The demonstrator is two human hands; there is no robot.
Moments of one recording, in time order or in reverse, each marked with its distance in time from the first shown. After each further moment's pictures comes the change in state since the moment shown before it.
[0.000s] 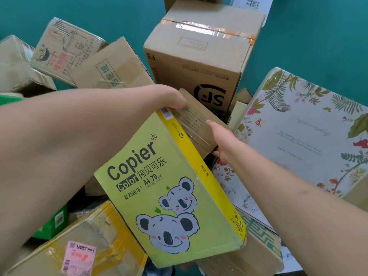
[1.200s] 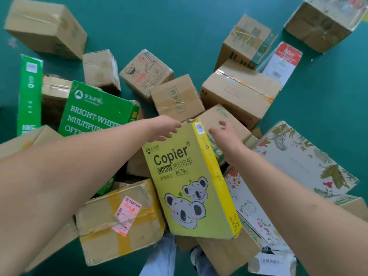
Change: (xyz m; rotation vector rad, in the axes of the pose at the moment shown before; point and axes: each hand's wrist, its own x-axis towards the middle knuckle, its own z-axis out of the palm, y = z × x) left_hand -0.201 -0.157 -0.026 -0.941 -0.038 -0.153; right_hand -0.231 -0.054 0.078 -0.530 0.011 -0.469
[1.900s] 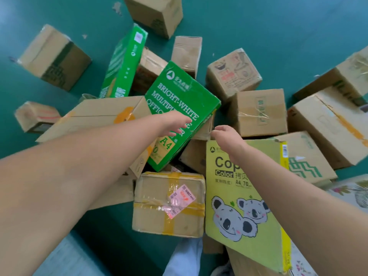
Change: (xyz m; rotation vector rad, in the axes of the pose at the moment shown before) left_hand -0.047 -0.183 -0.166 -0.309 0.146 -0.126; right_hand -0.053 -0.084 0.230 -0.339 -0.358 -0.084
